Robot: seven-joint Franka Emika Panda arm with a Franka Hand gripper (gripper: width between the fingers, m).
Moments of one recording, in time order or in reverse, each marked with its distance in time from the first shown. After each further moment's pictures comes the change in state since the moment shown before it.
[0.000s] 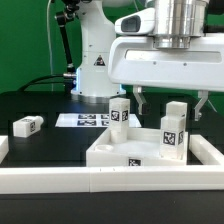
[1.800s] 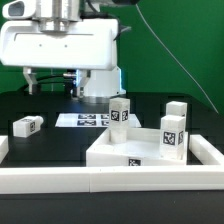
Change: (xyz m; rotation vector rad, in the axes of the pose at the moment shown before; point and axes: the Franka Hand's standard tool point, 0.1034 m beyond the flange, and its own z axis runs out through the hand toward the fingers) arm 0.016 0.214 -0.013 -0.008 0.072 -0.155
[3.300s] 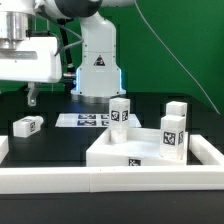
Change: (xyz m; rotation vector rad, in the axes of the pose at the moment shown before) arm -0.047 0.094 0.022 0.017 -0.056 0.179
